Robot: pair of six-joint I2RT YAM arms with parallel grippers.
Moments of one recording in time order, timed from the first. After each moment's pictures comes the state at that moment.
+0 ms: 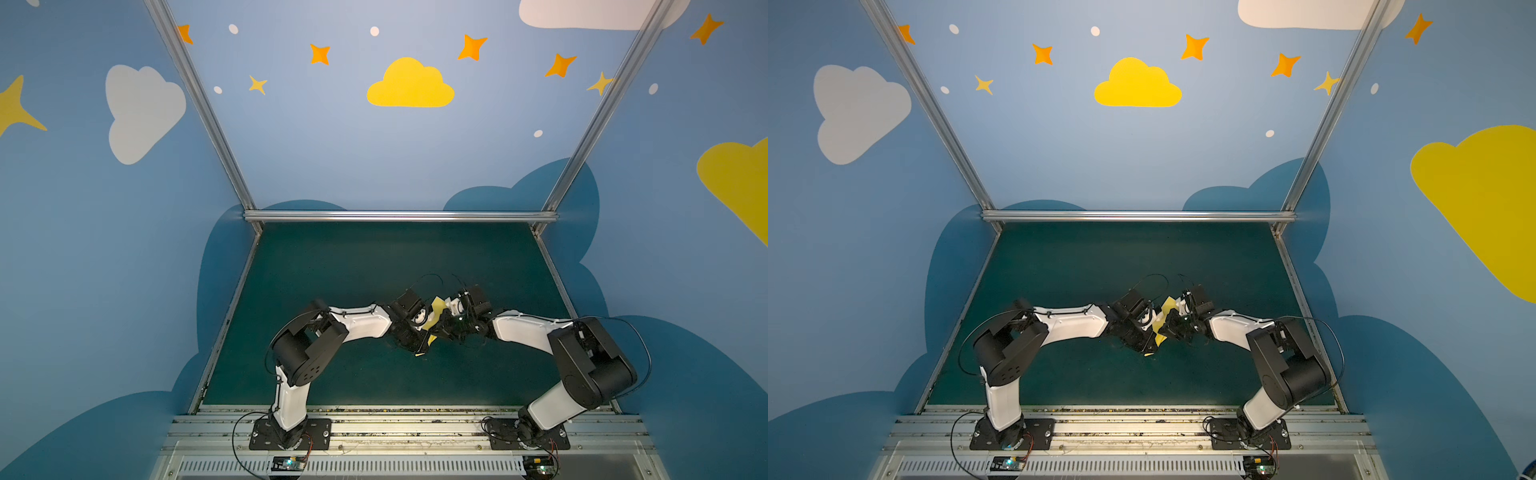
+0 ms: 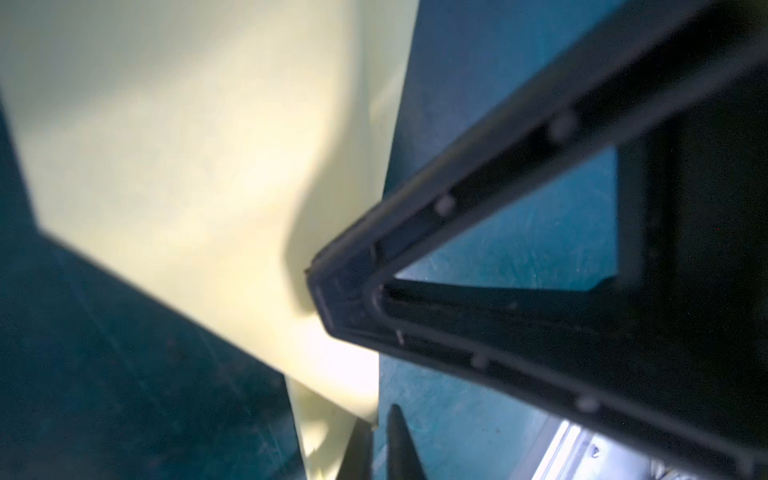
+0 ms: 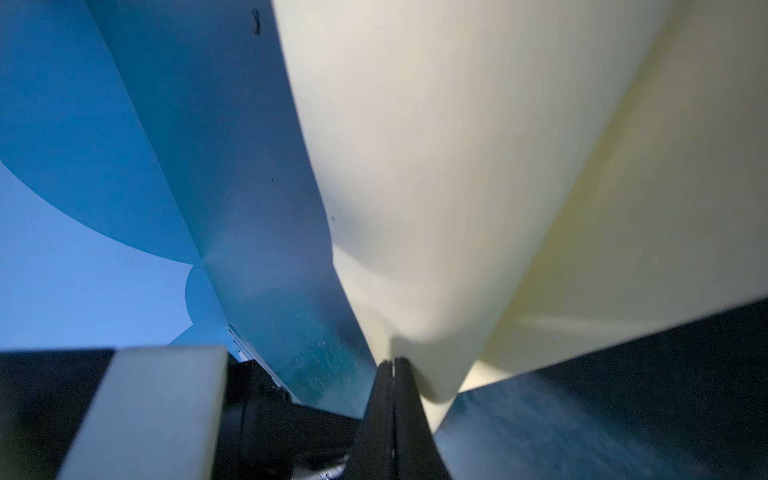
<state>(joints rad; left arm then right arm) -0.83 1.91 1.12 -0.31 0.51 -0.28 0.50 1.60 0.71 -0.11 -0.52 0.91</state>
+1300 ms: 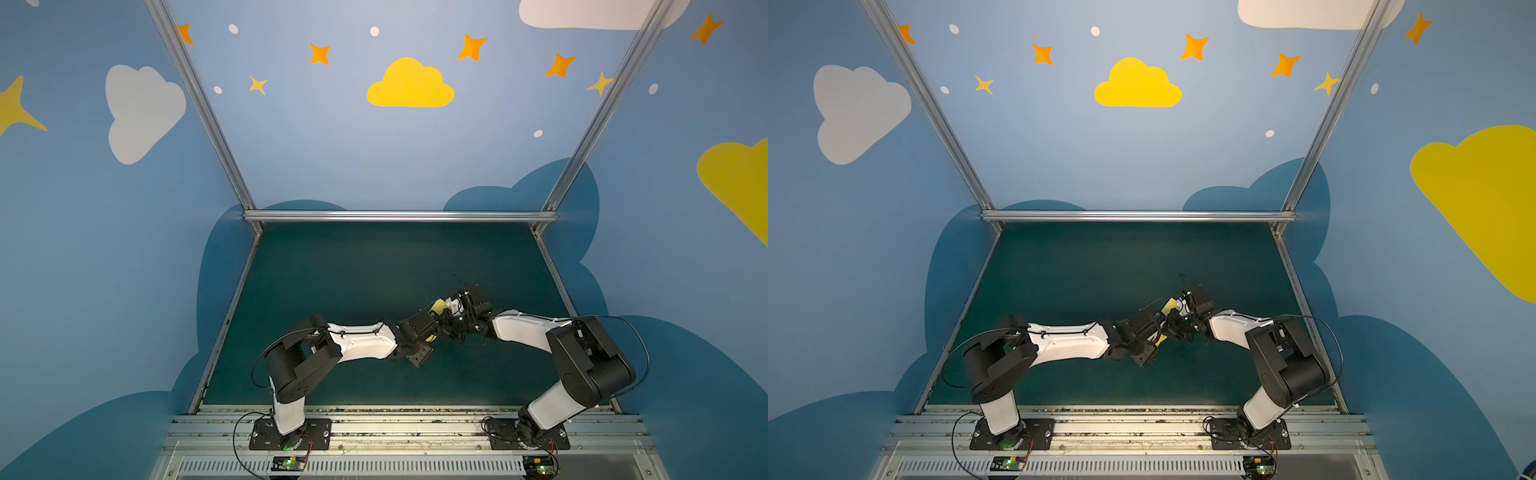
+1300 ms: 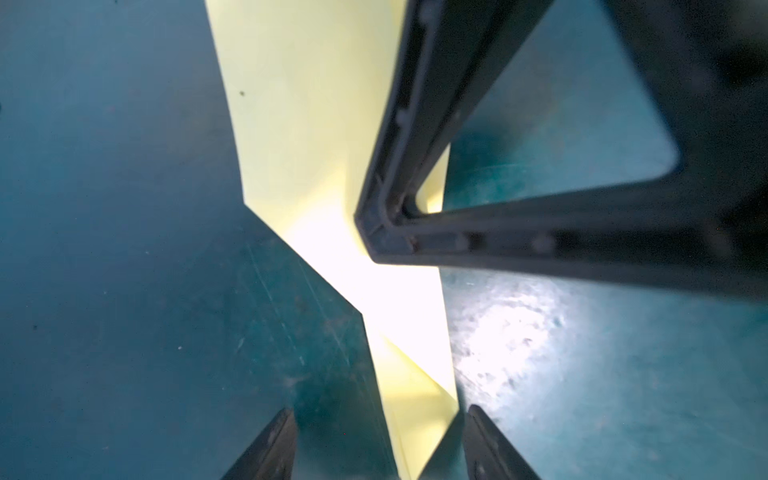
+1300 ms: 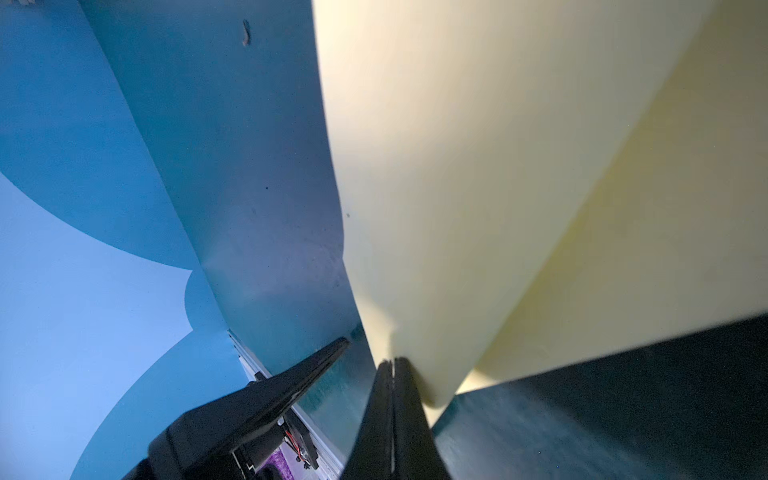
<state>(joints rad) -1.01 1.83 1.04 -0.31 -0.08 -0.10 0.49 1.61 0.71 -0.10 -0.52 0.91</state>
